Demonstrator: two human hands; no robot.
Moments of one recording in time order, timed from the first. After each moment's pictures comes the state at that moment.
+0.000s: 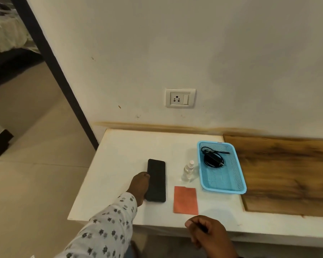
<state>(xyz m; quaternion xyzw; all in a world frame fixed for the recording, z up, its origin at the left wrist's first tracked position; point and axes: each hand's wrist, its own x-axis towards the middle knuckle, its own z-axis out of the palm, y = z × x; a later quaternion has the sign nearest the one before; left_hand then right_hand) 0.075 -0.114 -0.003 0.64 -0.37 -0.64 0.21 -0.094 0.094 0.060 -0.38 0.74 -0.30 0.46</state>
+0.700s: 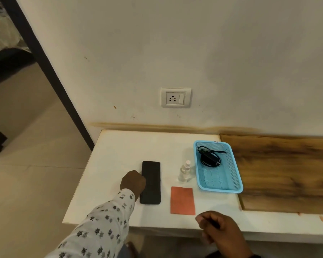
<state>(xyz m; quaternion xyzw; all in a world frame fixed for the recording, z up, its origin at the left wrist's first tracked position) 0.077 -0.127 0.006 0.72 -0.59 -0.37 0.07 -0.124 0.098 0.080 -0.35 0.75 -0.31 0.46</state>
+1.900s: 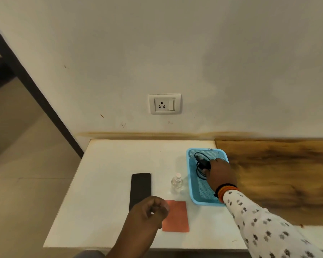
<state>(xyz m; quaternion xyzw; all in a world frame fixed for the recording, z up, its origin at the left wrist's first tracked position) 0.042 -0.022 0.116 0.54 -0.59 -0.56 0.20 -0.248 -0.072 0.028 -0.51 0.86 -0.06 0.04</state>
